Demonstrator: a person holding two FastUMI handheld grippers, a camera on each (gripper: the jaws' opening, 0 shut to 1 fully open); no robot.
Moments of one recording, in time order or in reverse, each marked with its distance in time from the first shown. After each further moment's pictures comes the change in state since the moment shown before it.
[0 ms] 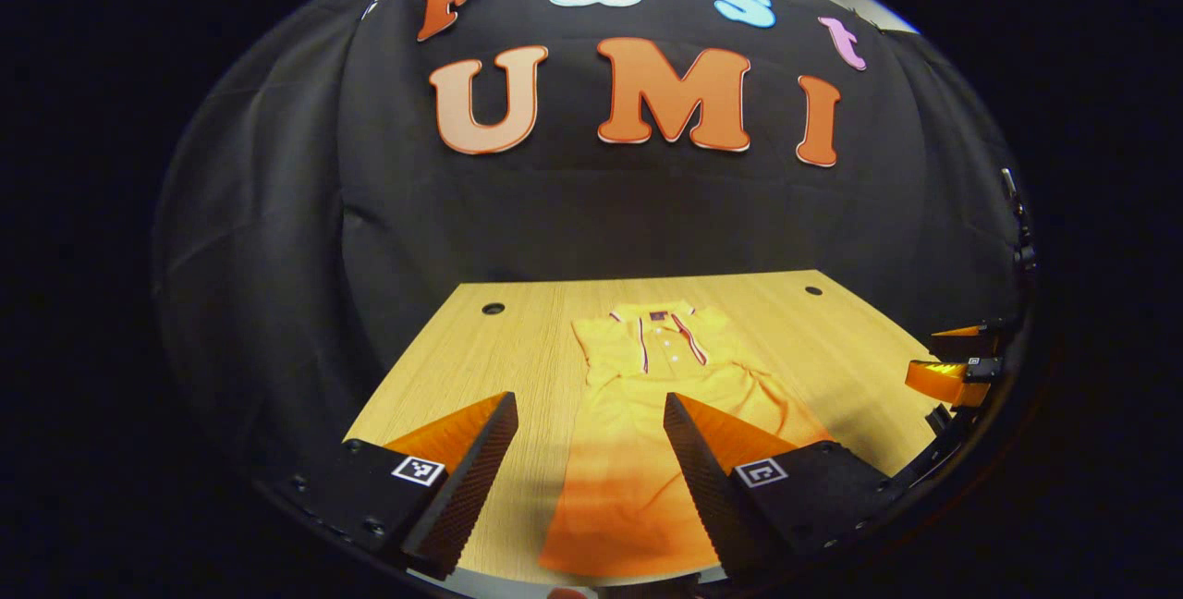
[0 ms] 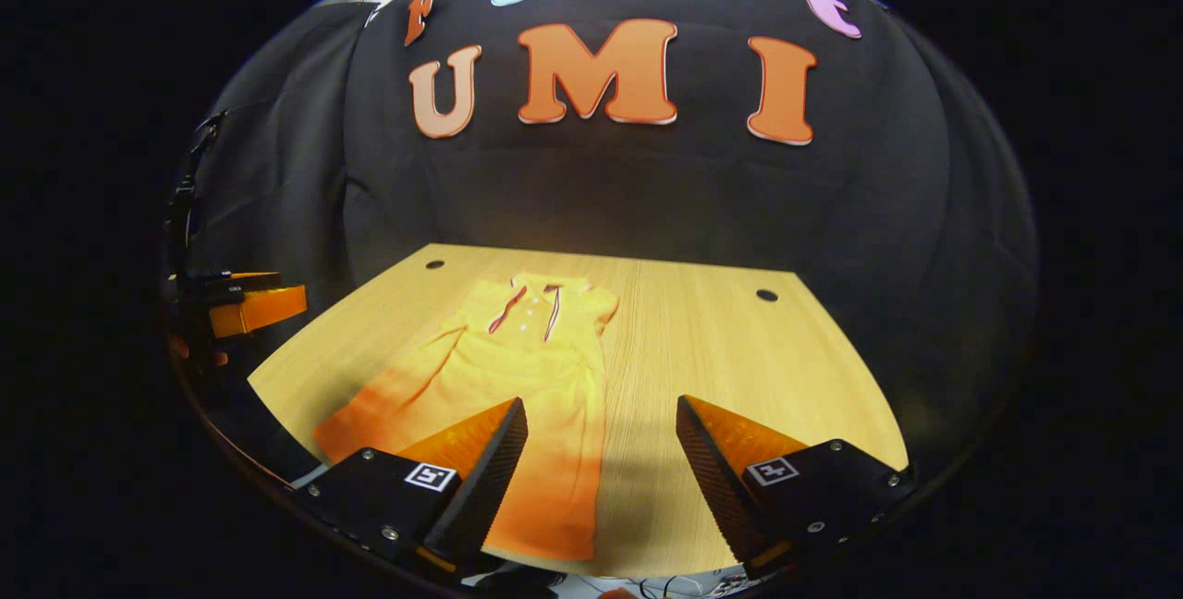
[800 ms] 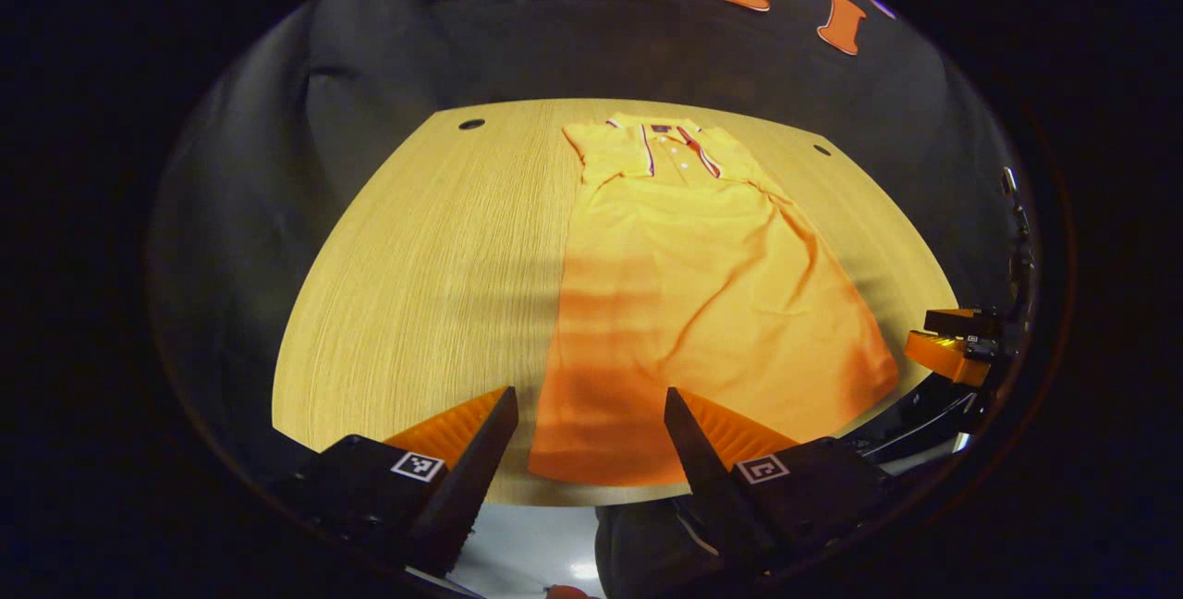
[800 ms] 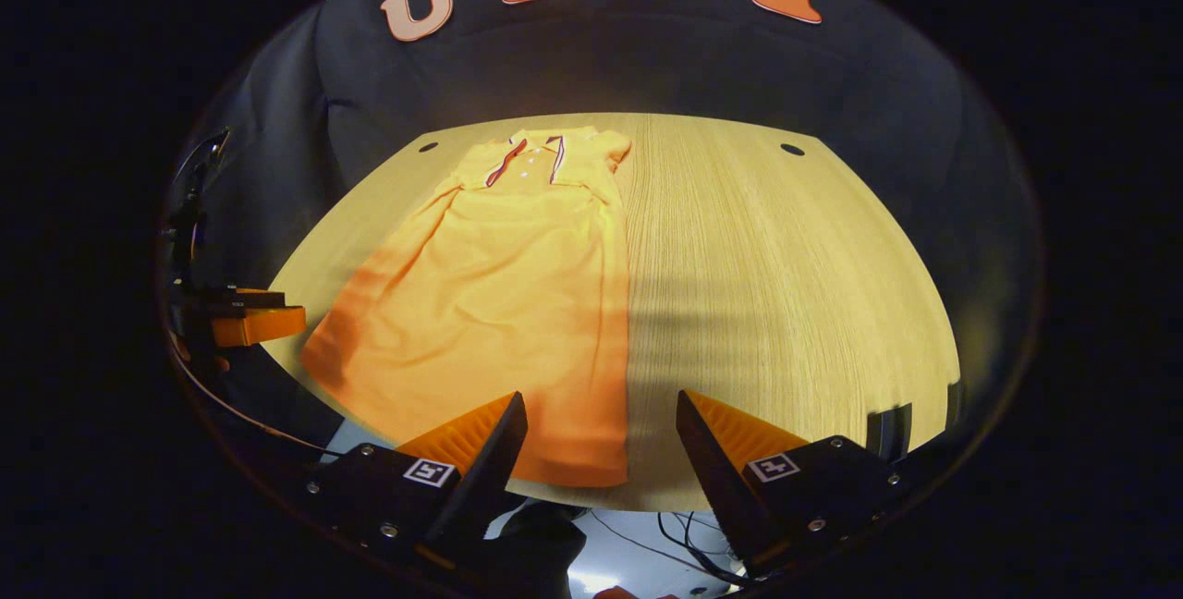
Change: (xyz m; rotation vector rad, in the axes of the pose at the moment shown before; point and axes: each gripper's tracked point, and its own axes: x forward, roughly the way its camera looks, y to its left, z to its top) left arm 0.017 0.006 -0.164 -0.037 0.517 -0.064; right arm 0.008 0.014 -0.128 0.065 0.375 0.030
